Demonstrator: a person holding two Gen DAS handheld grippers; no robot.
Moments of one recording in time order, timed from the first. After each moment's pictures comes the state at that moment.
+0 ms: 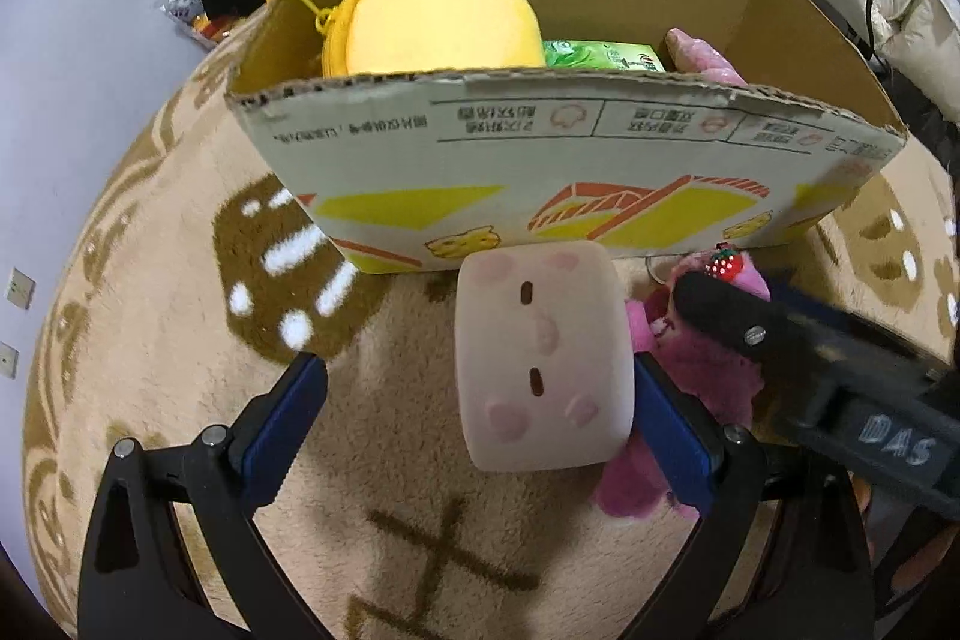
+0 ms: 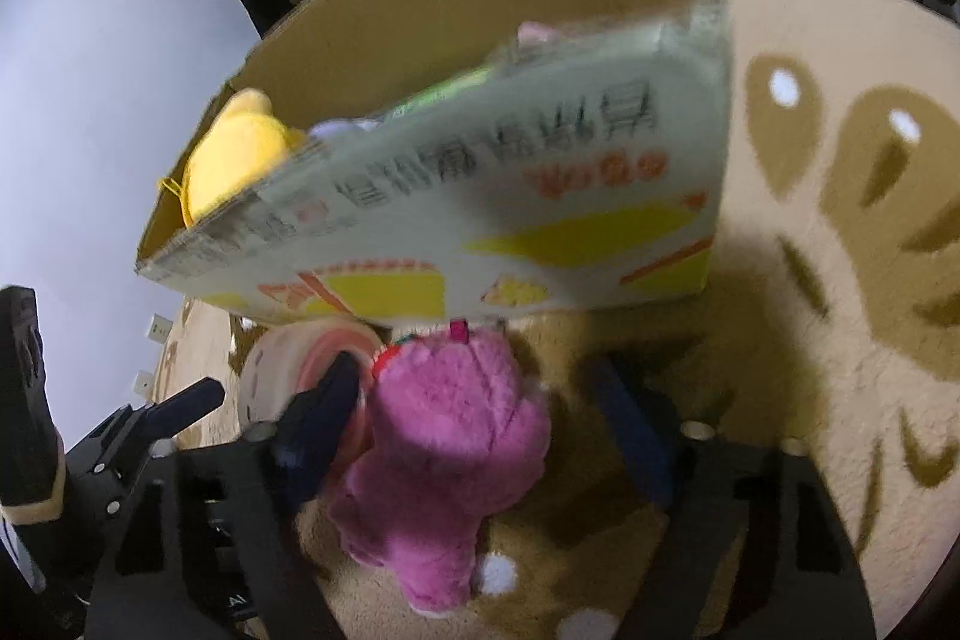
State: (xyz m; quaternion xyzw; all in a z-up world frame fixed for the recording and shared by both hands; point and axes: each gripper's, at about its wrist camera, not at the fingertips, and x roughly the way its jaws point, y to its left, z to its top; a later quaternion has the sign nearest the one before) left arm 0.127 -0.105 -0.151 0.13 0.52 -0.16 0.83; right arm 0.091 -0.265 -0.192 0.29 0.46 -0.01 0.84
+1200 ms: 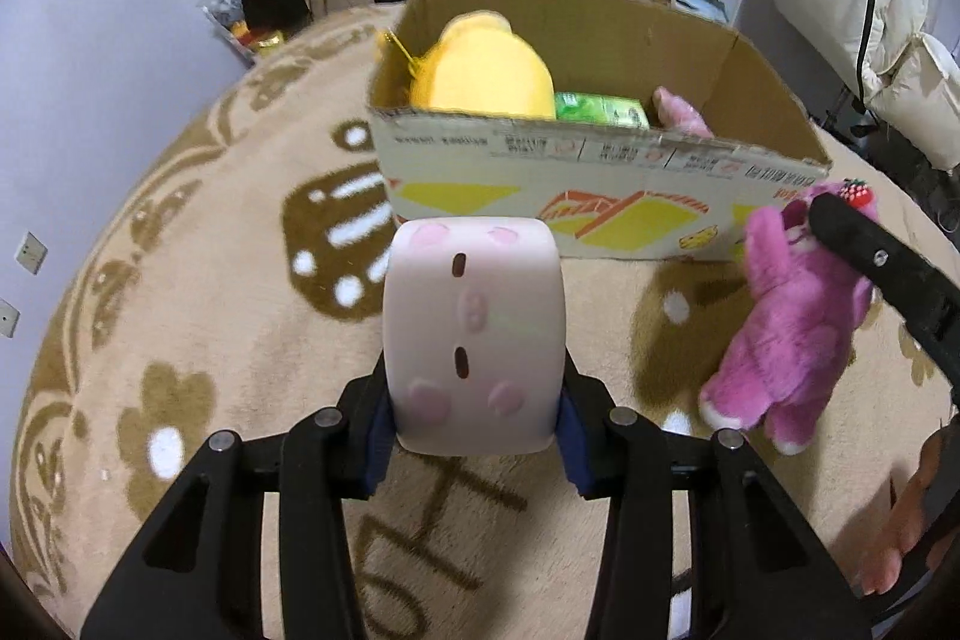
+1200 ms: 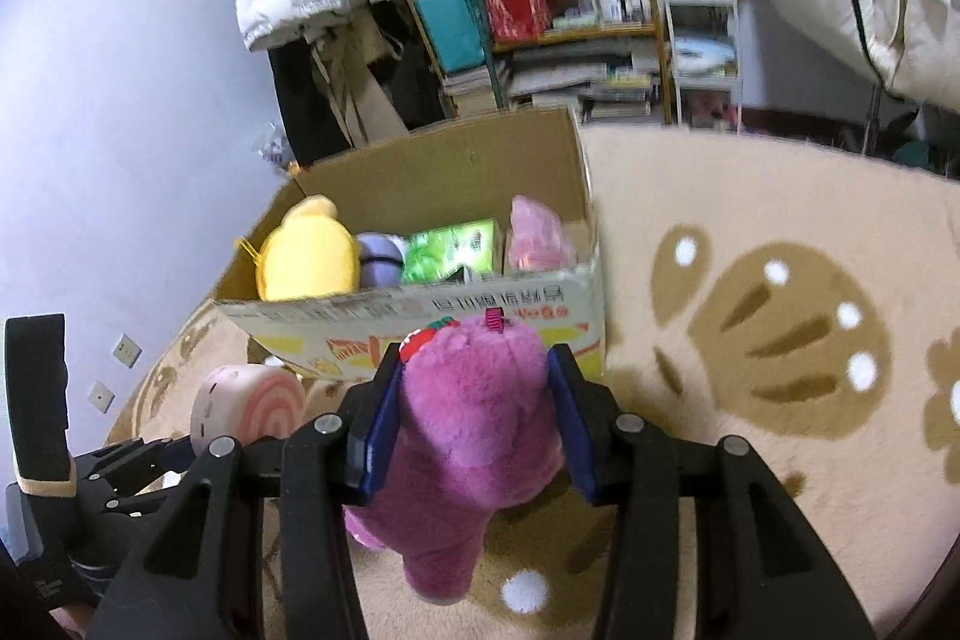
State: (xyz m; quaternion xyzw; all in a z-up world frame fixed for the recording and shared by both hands) left arm 0.066 -0.077 -0.101 0.09 0.47 -0.15 0.86; right arm 0.027 -0.257 -0.085 0.18 0.33 -0.07 0.92
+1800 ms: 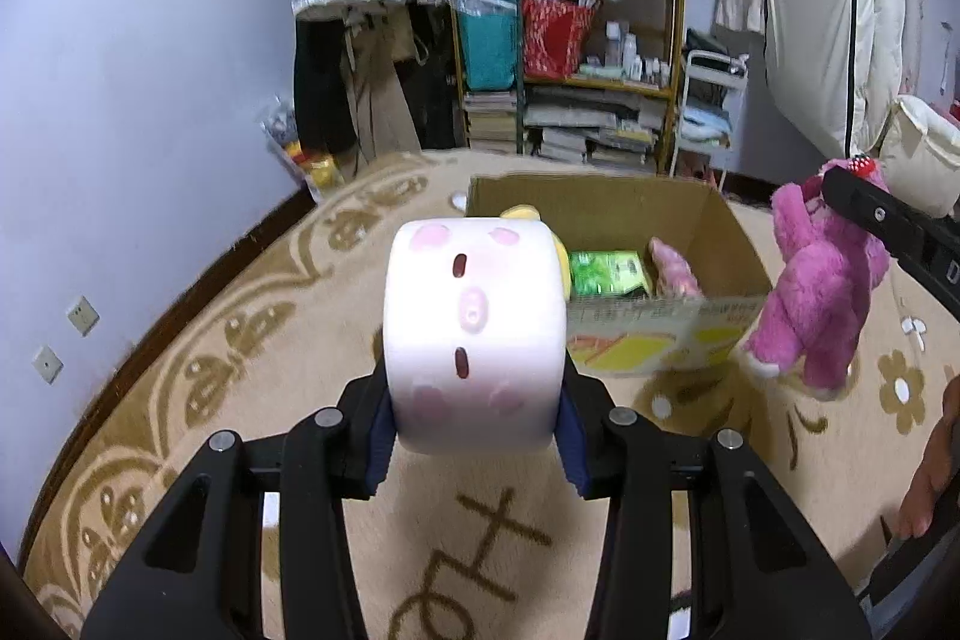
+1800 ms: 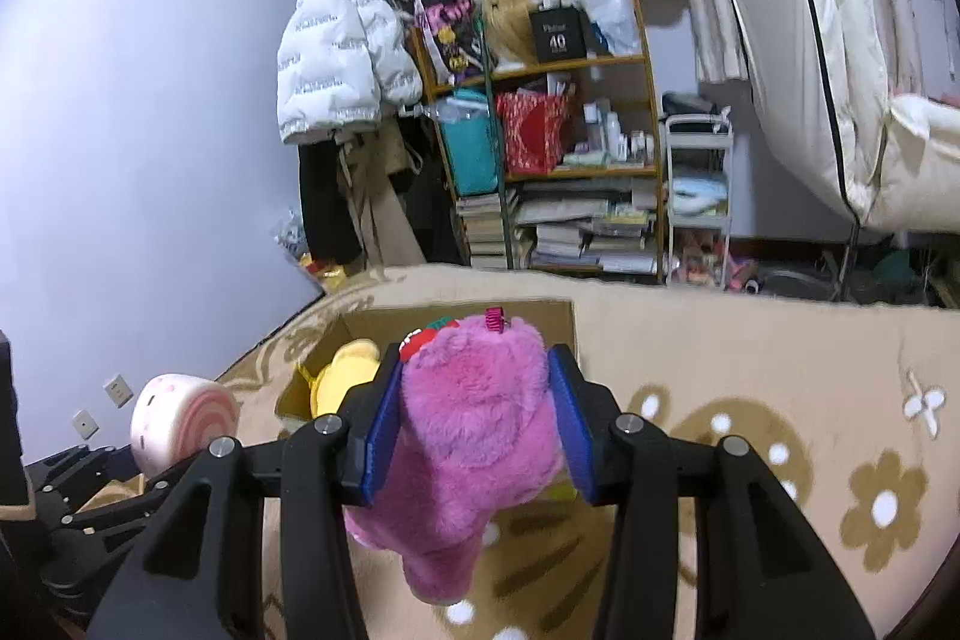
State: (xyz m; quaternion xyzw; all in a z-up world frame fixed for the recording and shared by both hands) left arm 0.043 -0.051 -0.015 0.08 0.33 -0.13 0.93; right arm 0.009 -0.254 0.003 0.12 0.21 -0.09 0.97
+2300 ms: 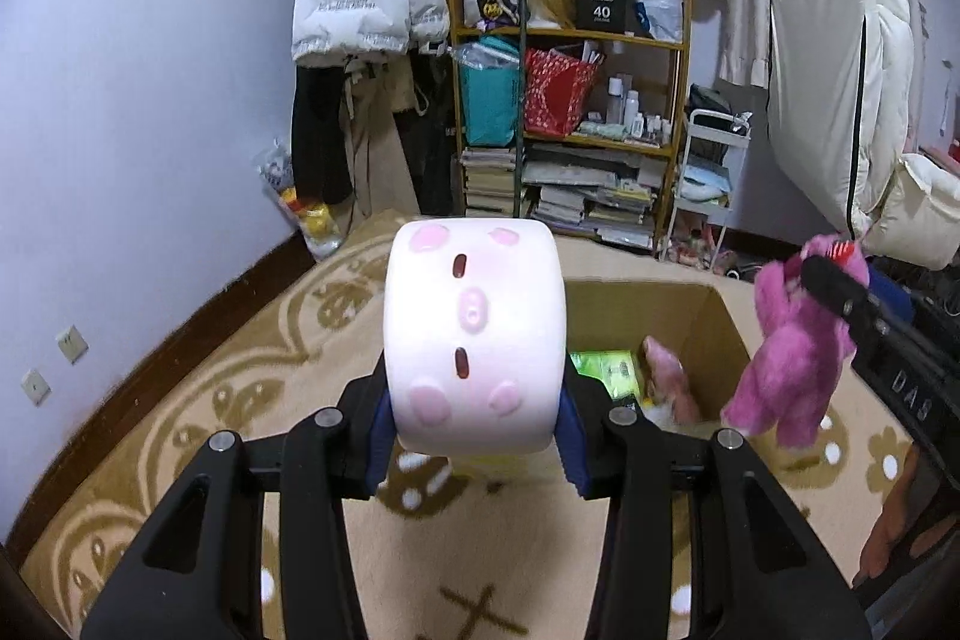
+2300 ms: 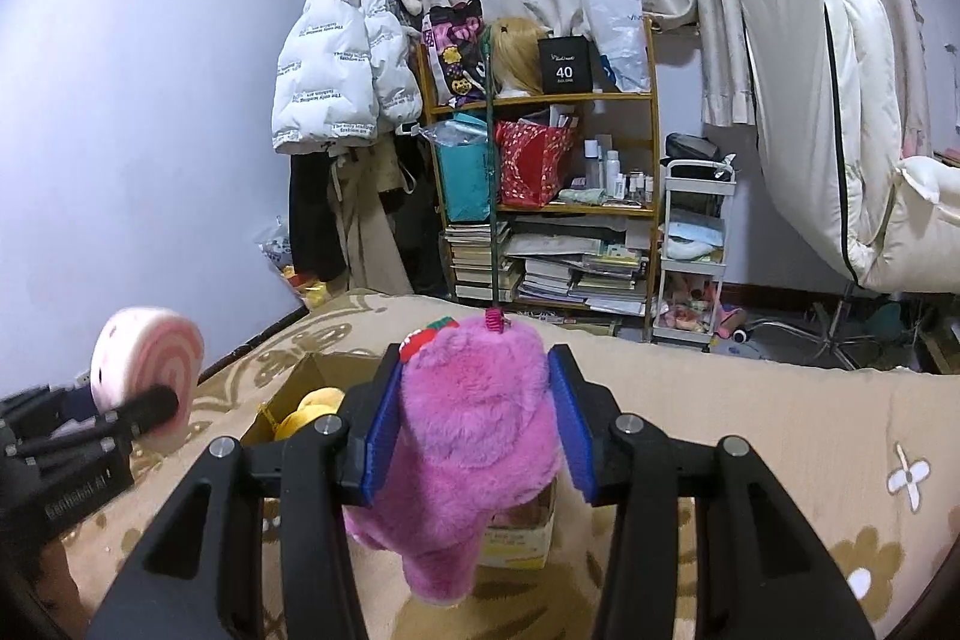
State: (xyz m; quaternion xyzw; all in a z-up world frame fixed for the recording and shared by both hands) left arm 0.087 -0.071 0.025 0.06 0.29 -0.13 0.95; right arm 0.045 -0.264 0.012 0.08 0.20 -0.10 0.97
